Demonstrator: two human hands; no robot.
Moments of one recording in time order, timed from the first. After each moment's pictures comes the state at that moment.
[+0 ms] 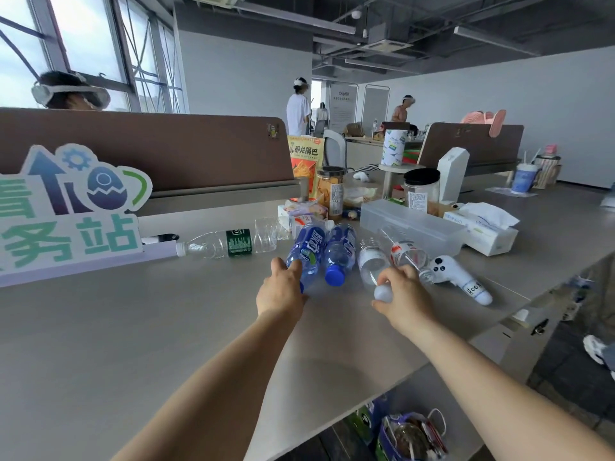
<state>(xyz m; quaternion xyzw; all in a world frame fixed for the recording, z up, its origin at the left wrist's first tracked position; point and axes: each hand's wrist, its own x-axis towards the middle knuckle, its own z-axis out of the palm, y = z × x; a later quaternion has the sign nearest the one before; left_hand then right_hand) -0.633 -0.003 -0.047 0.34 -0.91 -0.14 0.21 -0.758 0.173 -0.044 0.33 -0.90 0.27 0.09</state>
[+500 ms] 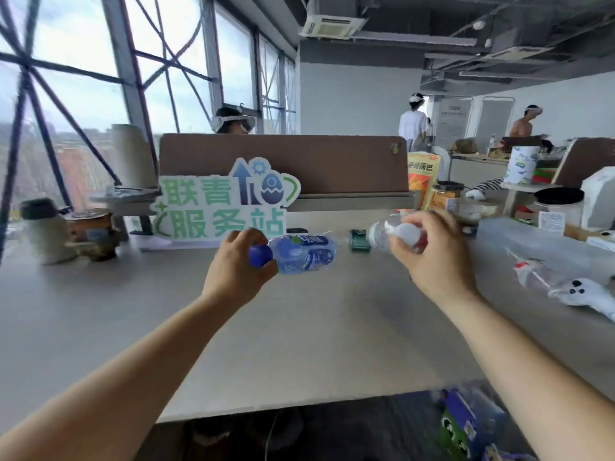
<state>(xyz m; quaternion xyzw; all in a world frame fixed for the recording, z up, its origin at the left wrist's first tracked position) -0.332 -0.027 0.031 0.41 -0.79 -0.15 0.43 -0.574 0.119 0.049 0.51 -0.66 0.49 0.24</state>
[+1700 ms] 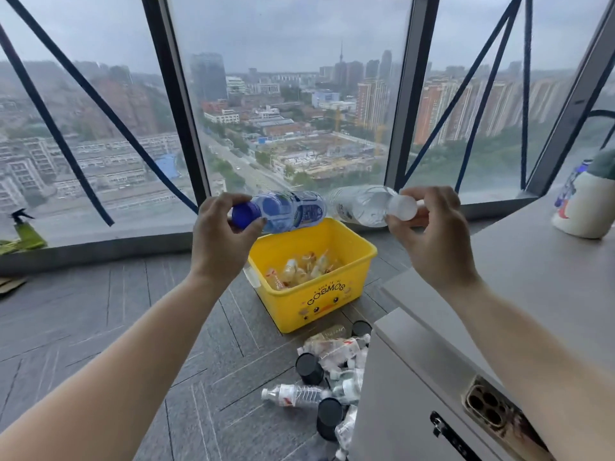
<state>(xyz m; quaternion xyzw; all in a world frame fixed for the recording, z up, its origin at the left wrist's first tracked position) 0.414 -0.018 -0.017 0.71 -0.45 0.15 0.52 0.175 -0.173 -0.006 0.80 -0.25 0.53 -0.14</state>
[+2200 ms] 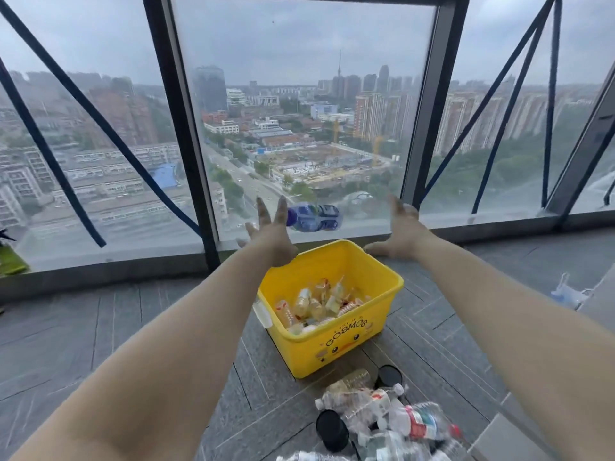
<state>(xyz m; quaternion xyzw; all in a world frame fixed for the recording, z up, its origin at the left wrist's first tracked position) 0.568 -0.179 -0.024 0.87 -0.43 -0.10 0.20 0.376 -0.316 -0.011 0.88 -0.43 0.14 -0.17</state>
